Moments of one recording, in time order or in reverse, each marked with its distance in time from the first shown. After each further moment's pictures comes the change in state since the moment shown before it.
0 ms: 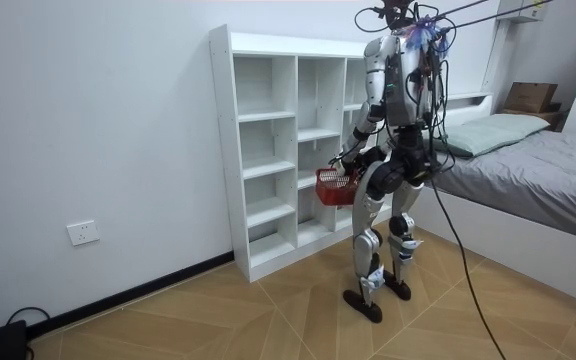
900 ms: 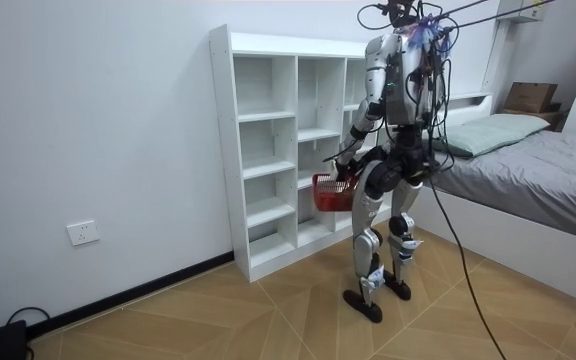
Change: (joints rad) left arm 0.052 0.056 0.068 0.093 0.155 -0.001 0.082; right arm 0.033 -0.016 0.000 0.027 -0.002 0.000 0.046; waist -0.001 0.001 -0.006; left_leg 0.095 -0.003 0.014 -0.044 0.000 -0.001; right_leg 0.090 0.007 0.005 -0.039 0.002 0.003
